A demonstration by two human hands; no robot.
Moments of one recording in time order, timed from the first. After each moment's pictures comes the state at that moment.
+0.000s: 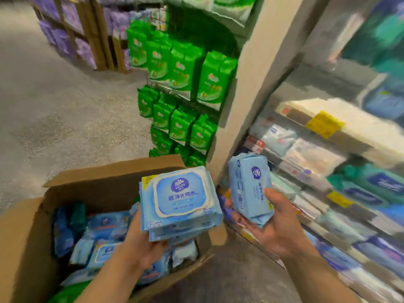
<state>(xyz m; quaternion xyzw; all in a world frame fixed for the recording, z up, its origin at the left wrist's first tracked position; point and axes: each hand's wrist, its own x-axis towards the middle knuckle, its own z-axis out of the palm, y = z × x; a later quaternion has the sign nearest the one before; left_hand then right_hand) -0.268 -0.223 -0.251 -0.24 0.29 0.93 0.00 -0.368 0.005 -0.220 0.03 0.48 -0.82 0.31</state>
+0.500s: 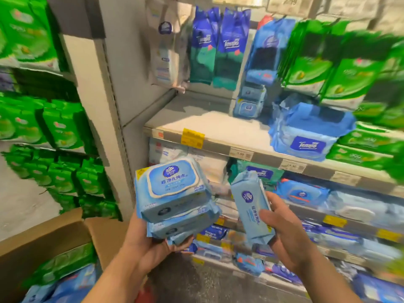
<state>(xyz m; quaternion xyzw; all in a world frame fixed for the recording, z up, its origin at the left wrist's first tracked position) -0.390 0.031 -0.192 -0.18 0.36 0.90 0.18 -0.360 0.303 -0.163 0.08 0.62 -0.78 0.06</state>
